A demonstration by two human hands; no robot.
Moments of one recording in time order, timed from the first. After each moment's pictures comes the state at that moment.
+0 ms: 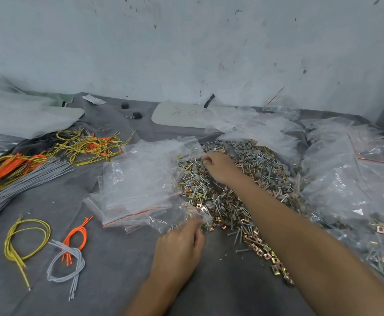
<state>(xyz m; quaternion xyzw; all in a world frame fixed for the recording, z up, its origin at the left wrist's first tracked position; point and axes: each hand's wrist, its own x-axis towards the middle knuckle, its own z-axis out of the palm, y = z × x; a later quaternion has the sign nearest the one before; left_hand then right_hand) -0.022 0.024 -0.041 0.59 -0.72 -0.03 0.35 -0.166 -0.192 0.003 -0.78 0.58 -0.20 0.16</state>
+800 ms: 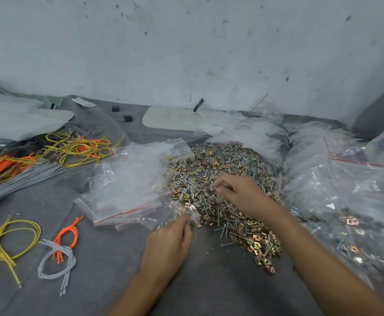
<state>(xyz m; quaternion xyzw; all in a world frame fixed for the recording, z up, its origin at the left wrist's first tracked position) -0.024 0.026 -0.042 0.58 -0.73 -0.04 0.36 -0.240 -0.072 0.032 -0.78 0.55 -0.19 0.23</state>
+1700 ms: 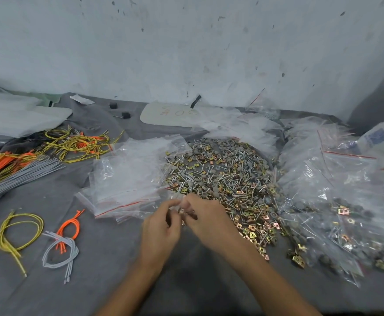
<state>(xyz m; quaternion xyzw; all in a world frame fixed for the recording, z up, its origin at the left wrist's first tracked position) -0.022 0.027 -0.035 0.60 -0.60 -0.18 0.51 -0.163 0.007 0.006 -0.80 0.51 -0.25 0.20</state>
